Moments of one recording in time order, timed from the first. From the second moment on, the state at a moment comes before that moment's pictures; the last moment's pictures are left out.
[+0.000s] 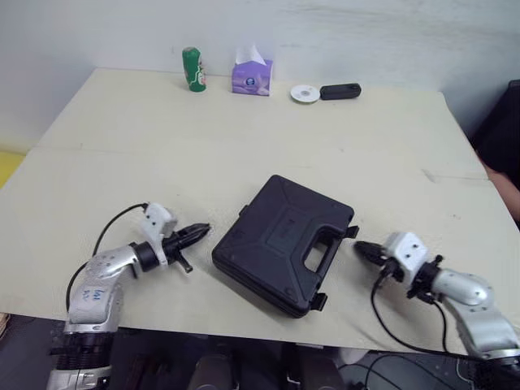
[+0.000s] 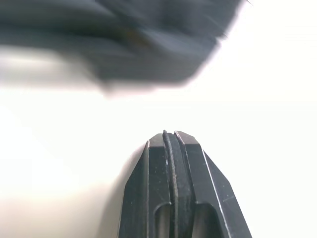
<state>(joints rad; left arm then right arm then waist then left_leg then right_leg) -0.18 0.50 0.22 -0.06 -0.40 0.38 -0.81 0.04 -0.72 -0.12 0.01 0.20 -0.03 0.75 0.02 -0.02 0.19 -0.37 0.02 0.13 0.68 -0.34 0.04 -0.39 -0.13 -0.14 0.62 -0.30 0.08</state>
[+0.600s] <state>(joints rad) -0.84 0.26 -0.17 0.02 -0.43 0.45 -0.93 0.20 -0.60 -0.24 -0.15 0.27 0.07 0.65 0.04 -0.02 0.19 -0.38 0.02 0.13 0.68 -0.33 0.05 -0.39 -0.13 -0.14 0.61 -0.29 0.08</state>
